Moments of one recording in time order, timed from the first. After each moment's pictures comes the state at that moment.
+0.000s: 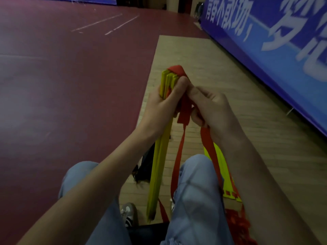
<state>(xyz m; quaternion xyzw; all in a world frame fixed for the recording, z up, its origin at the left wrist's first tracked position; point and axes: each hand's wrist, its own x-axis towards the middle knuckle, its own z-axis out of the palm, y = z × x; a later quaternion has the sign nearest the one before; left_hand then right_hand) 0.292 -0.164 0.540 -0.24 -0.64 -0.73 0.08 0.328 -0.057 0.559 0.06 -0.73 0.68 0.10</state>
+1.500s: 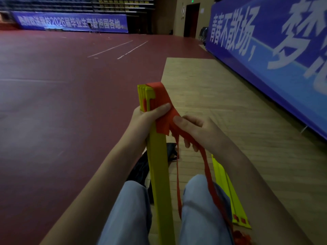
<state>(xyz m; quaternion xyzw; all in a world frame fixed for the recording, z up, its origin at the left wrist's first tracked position) 0.277 -0.206 0.571 -0.11 -0.61 -0.78 -0.01 0.309 -0.062 0.573 0.11 -0.81 0.58 0.00</state>
